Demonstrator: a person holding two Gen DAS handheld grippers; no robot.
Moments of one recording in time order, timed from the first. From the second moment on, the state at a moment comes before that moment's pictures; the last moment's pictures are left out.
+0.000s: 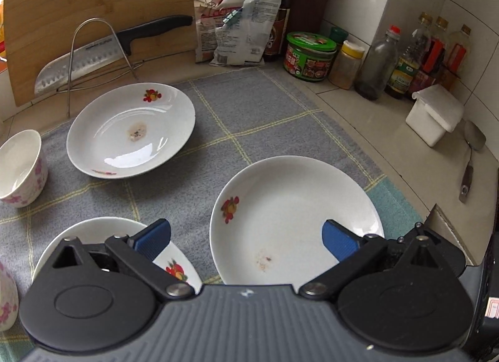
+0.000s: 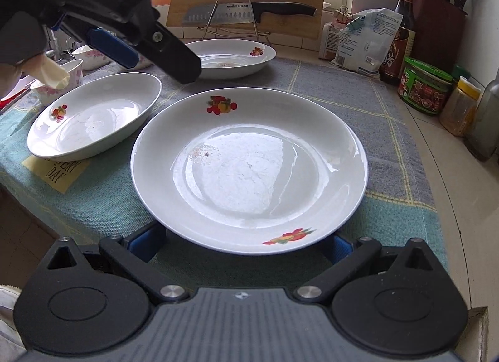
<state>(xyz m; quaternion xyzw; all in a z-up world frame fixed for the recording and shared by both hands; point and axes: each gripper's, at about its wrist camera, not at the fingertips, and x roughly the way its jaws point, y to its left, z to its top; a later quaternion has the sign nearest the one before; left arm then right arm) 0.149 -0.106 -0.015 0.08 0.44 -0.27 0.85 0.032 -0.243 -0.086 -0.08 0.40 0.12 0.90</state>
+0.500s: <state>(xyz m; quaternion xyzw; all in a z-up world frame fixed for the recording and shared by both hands) 0.228 -0.146 -0.058 0.13 0.53 -0.40 0.74 0.023 -0.240 -0.088 -0.07 0.39 0.10 0.91</state>
